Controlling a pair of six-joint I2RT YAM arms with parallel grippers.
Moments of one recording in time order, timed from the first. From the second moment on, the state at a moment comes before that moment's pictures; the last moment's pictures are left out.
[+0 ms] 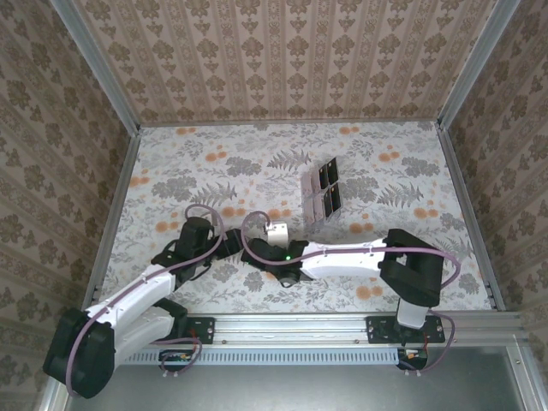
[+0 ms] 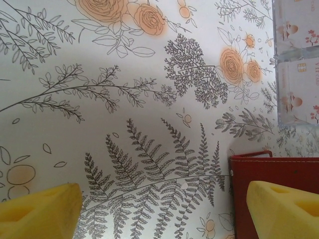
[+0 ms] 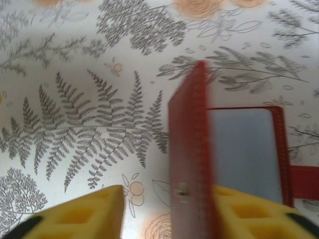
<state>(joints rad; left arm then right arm) -0.50 0.94 0.34 -0.15 0.16 -0.74 1.19 1.79 1.13 -0.46 0.51 1.02</state>
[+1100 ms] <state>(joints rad) -0.27 0.93 0.39 -0.25 0.28 -0.69 1.23 1.98 1.23 -0.28 0.34 1.02</state>
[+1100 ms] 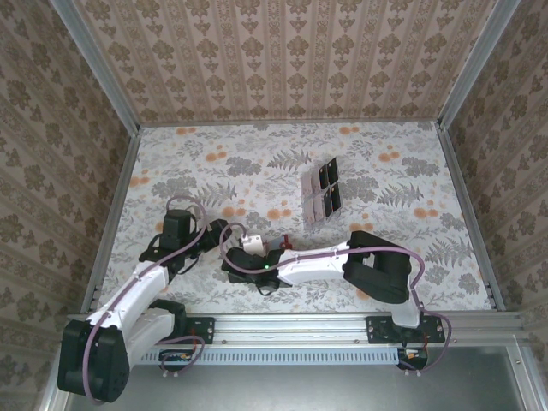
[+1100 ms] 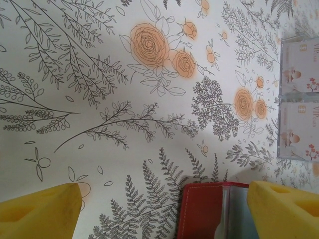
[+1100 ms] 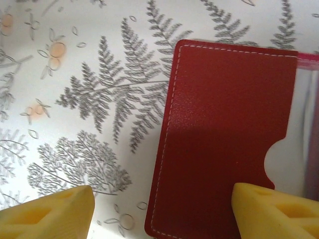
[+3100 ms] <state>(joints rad) -0.68 1.29 0.57 -0.40 -0.07 -0.56 0.92 1.64 0.75 -0.02 0.14 0.97</state>
